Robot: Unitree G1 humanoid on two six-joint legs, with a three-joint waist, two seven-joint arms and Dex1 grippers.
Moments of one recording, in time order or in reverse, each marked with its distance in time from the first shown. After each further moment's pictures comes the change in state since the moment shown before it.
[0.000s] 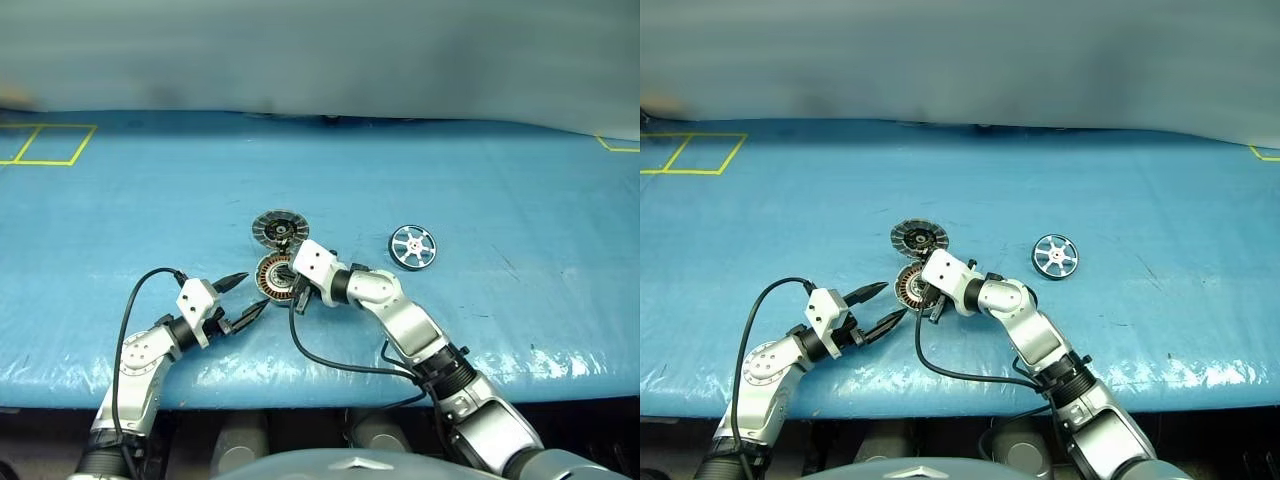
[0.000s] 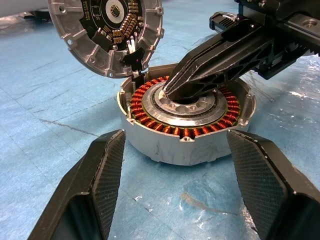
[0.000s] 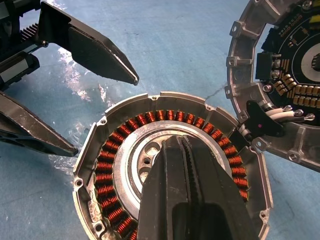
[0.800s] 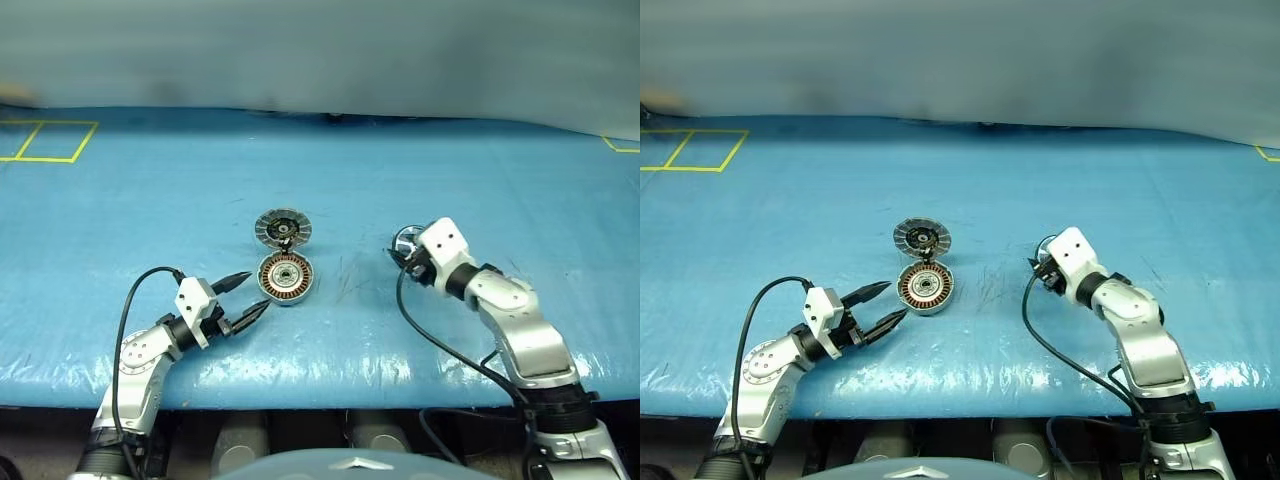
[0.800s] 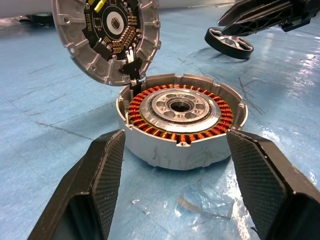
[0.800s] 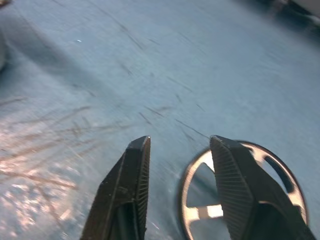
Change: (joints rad) left arm -0.008 -0.004 0.001 -0.001 -0.070 0.007 -0.067; right arm 0.260 -0.319 -0.470 -0.309 0.123 0.170 -0.107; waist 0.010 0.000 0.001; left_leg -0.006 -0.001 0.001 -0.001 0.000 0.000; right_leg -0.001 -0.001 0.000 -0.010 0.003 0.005
